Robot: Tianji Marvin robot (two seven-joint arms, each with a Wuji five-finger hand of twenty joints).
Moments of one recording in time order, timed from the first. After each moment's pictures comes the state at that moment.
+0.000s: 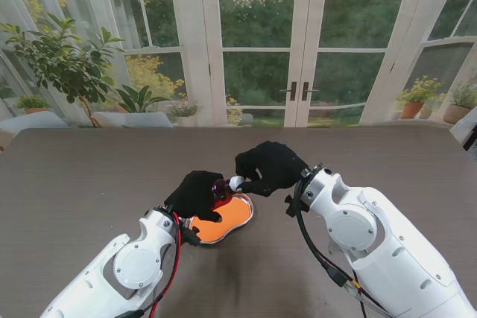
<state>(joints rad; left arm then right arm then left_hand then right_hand) 1.50 -1.17 -1.07 -1.54 0.31 -0.30 0.18 -1.32 -1.09 1.08 -1.66 -0.61 -0.41 0.06 1.06 -1.47 1.01 -0.10 1.04 0.34 0.90 0.82 1.23 0.38 0.72 1.10 1.14 0.47 0.92 0.81 0.81 0.58 1.20 0.68 0.31 -0.78 1.28 -0.47 0.94 -0.03 1.05 0.21 1.33 -0.08 0.86 0.84 1.30 -0.05 1.55 0.94 1.00 0.16 1.67 0.89</state>
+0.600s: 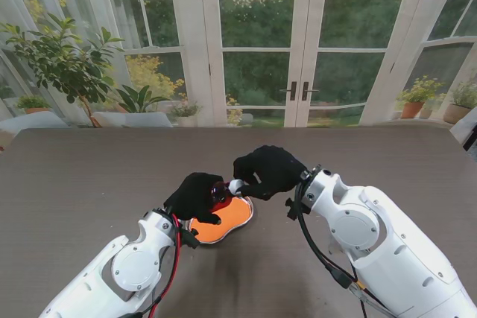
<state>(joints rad) 1.51 -1.16 -1.07 -1.55 0.33 -0.31 0.17 -1.31 -1.07 1.07 -1.65 -0.58 -0.46 0.09 1.06 -1.47 1.01 -0.10 1.04 0.34 0.90 0.82 1.23 0.38 0.72 1.10 1.14 0.47 0.92 0.81 0.81 0.58 1.20 0.68 0.31 -0.71 1.28 -0.44 0.90 0.03 0.99 0.20 1.29 -0.06 0.85 0.84 1.30 -0.05 1.53 0.92 0.96 0.16 1.67 0.89</state>
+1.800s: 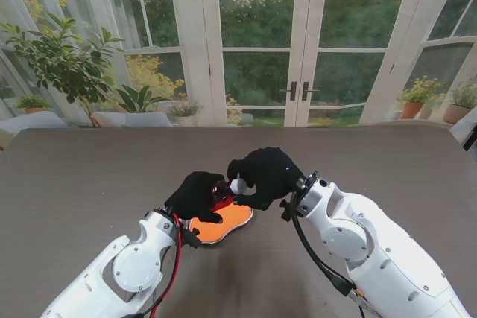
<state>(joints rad) 1.51 -1.17 -1.07 -1.57 0.33 -0.31 0.19 -1.34 -1.09 1.04 -1.65 -0.83 -0.51 -0.16 1.06 -1.47 1.01 -0.10 1.04 0.34 0.90 0.82 1.23 0.38 0.72 1.10 1.14 0.47 0.92 0.81 0.81 0.58 1.20 0.68 0.22 -0.91 1.31 -0.22 0.94 0.07 0.75 0.31 1.29 -0.04 0.85 0.83 1.30 -0.05 1.52 0.90 0.98 0.16 1.67 0.89</state>
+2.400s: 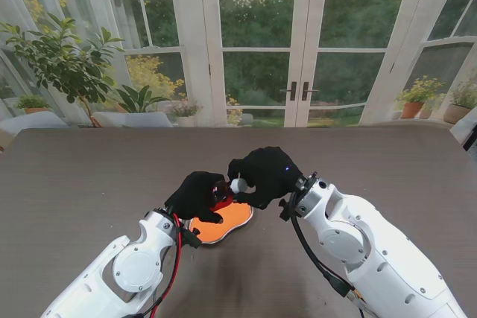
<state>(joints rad) 1.52 -1.17 -1.07 -1.57 0.32 -0.30 0.18 -1.35 -1.10 1.04 -1.65 -0.87 -0.49 -0.21 1.06 -1.47 1.01 -0.10 1.04 0.34 0.90 0.81 1.23 0.38 0.72 1.10 1.14 0.47 0.92 0.81 0.81 0.58 1.20 0.68 0.29 -0.95 1.33 -0.38 0.98 0.04 0.83 0.18 1.34 -0.06 0.85 0.83 1.31 -0.05 1.55 0.93 1.02 0.16 1.67 0.89</state>
